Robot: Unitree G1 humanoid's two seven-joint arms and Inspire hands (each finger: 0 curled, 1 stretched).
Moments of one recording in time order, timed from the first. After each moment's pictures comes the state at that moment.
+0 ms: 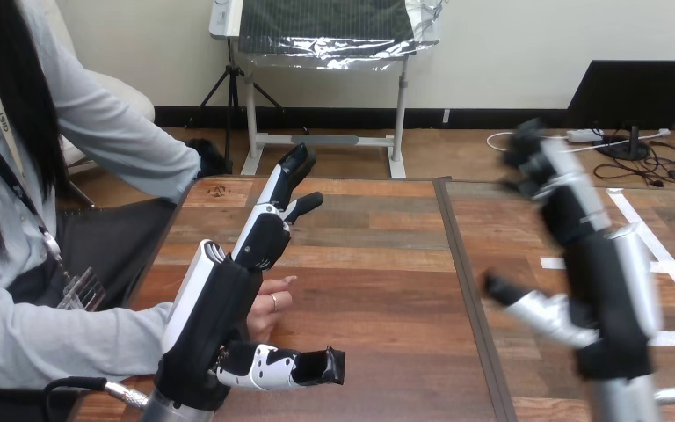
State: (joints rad) left arm -0.06 0.16 -0.14 0.59 -0.11 -1.26 -0.30; right arm -0.03 -0.17 -0.09 0.45 0.00 -1.06 0.07
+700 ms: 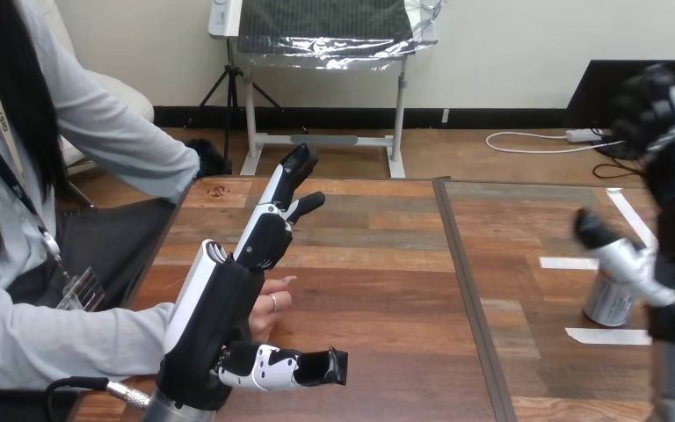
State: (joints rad) left arm -0.06 0.16 -0.14 0.59 -0.11 -1.26 -0.30; right arm -0.12 -0.23 -0.24 0.49 0.00 -1.06 -0.02
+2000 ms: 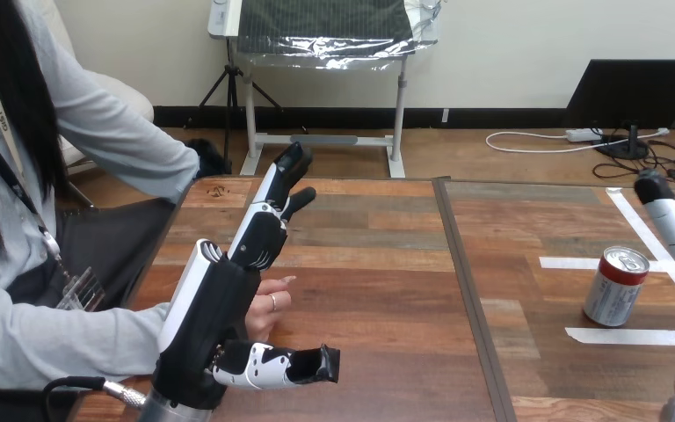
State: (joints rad) left arm -0.06 0.16 -0.14 0.59 -0.16 -1.25 -0.35; right arm -0.31 -0.30 -0.33 0.91 0.09 -1.00 -0.05
